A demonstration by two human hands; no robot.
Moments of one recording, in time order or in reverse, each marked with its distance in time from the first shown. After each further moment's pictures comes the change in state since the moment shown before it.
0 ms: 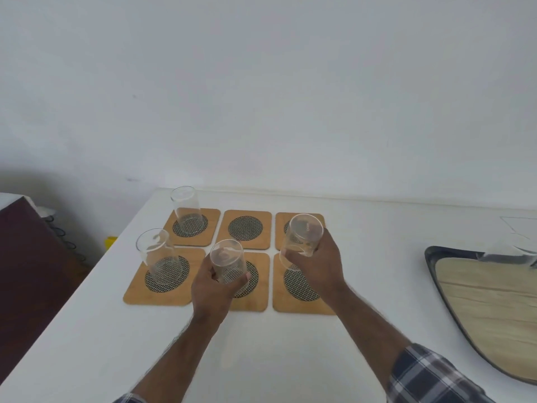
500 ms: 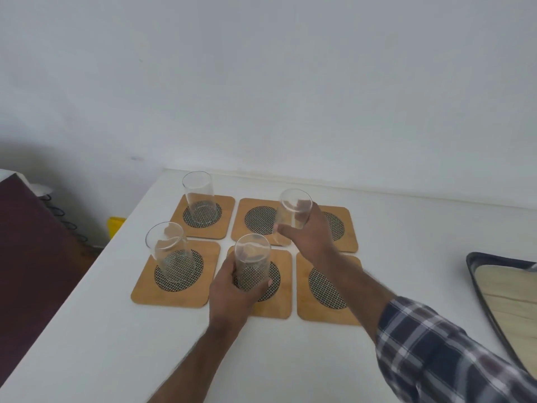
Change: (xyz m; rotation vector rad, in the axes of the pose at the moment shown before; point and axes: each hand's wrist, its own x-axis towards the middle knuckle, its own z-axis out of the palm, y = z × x) left_hand 0.016 -0.029 -0.005 0.056 -0.077 0.057; right_hand 0.072 0.010 0.084 -0.045 -0.124 0.044
